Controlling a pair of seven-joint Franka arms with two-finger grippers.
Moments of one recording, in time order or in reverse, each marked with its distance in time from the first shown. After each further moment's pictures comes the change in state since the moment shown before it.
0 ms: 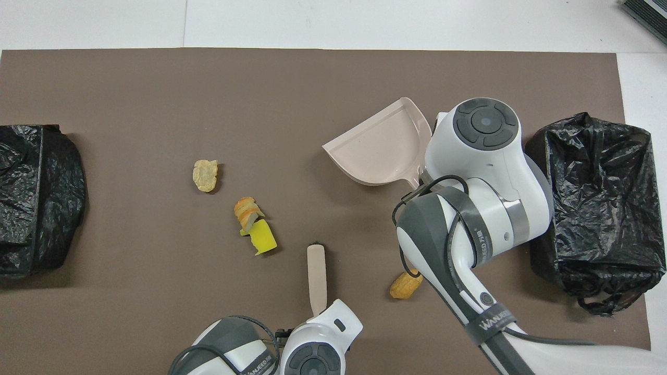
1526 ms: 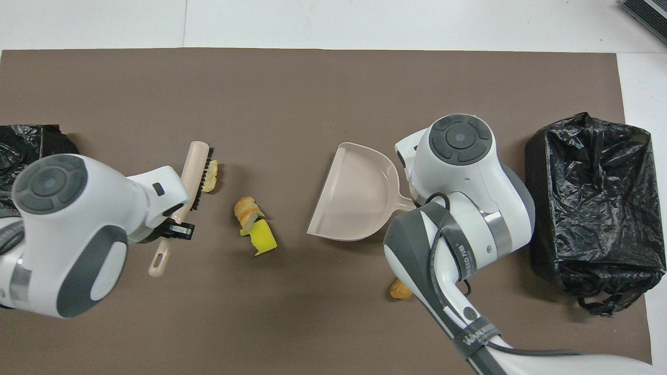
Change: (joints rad) left arm 0.694 0.001 0.046 0.287 0.109 -0.291 0.846; right arm 0.040 -0.016 0.013 -0.053 -0.024 -0.023 -0.592
